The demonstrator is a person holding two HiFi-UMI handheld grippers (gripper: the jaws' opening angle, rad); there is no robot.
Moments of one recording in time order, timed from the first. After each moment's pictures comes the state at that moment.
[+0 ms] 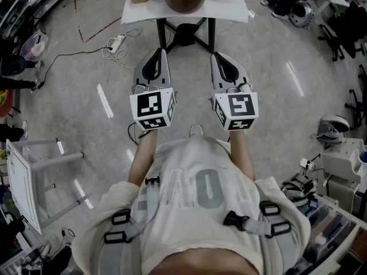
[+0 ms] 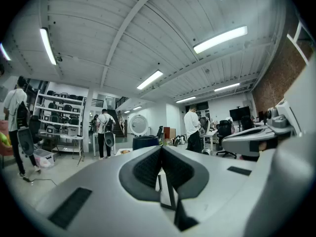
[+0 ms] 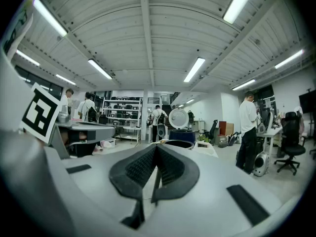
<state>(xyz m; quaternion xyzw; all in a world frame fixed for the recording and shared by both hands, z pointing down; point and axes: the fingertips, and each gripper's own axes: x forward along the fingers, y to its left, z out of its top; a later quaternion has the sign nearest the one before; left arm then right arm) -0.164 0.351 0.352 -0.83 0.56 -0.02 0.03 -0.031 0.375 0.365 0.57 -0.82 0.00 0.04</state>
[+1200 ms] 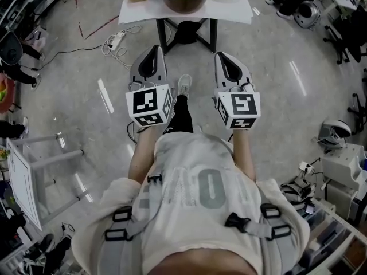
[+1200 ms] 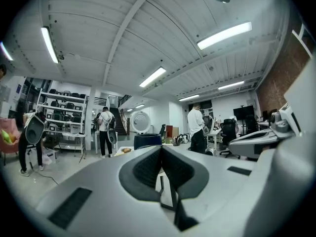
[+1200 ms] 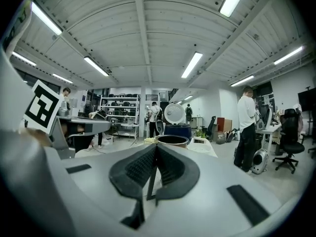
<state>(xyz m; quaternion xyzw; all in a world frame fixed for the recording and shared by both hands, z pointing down) -0.152 0.298 0.370 -0.82 0.57 -0.02 0.01 0.002 0.328 0.392 0.58 -0.82 0.02 0.06</state>
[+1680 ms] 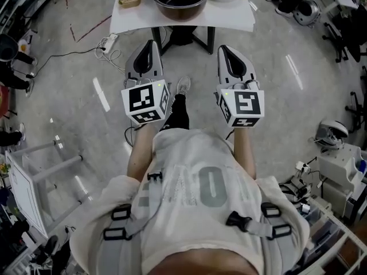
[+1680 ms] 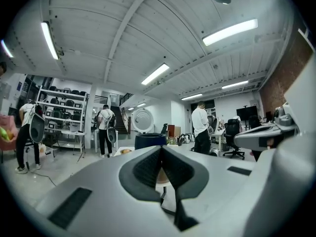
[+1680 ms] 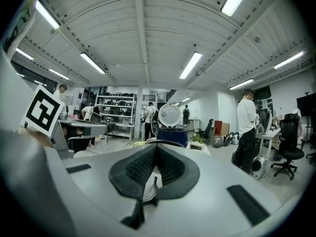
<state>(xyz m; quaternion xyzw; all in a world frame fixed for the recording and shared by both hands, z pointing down) -0.145 0.190 0.377 -0.82 0.58 -0.02 0.00 0.024 0.227 0.385 0.59 -0.80 0.01 0.06</state>
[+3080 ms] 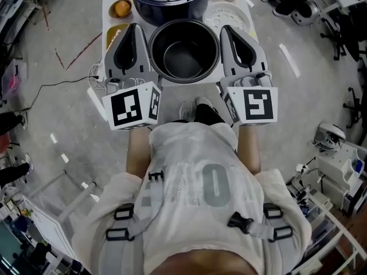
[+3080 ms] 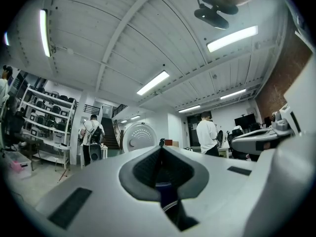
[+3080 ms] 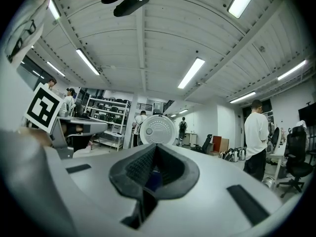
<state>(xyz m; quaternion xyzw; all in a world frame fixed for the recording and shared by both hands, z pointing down) -0.138 -0.125 0.279 -0.83 0.55 0.05 0.06 0.030 -0.085 0.295 0.61 -0.79 -0.06 0.03</state>
